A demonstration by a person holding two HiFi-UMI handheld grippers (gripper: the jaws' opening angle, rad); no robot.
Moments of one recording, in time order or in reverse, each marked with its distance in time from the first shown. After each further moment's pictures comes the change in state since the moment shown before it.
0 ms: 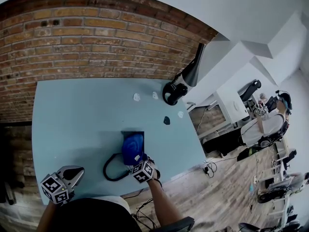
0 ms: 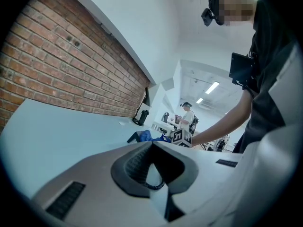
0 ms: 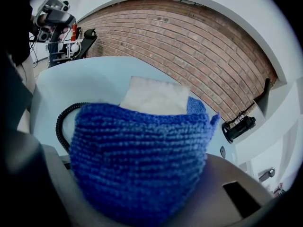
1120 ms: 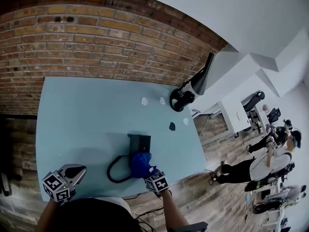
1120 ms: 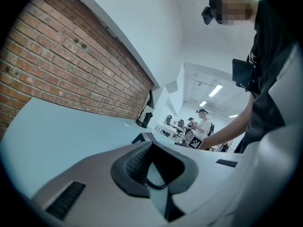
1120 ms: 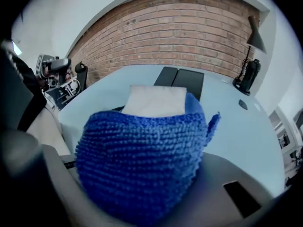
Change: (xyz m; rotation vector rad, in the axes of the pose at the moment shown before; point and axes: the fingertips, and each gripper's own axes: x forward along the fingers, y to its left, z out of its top) left arm -0.012 0.013 0.003 -0.032 -0.031 0.030; right arm -0.040 0.026 -0.052 0.401 0.018 0.264
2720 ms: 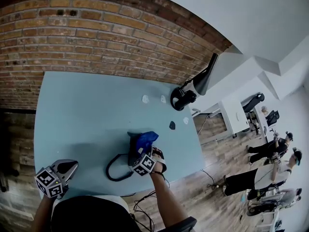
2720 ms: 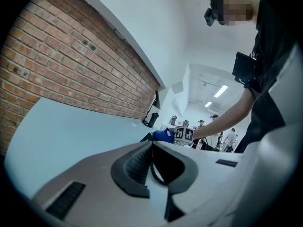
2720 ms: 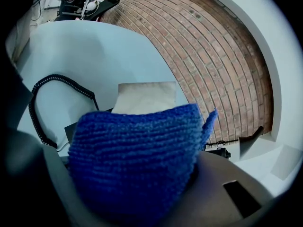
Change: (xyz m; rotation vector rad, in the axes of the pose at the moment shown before) left arm -0.021 0.032 0.000 -0.028 -0.001 0.057; right arm 0.033 -0.057 0.111 -0.744 0.168 -0.492
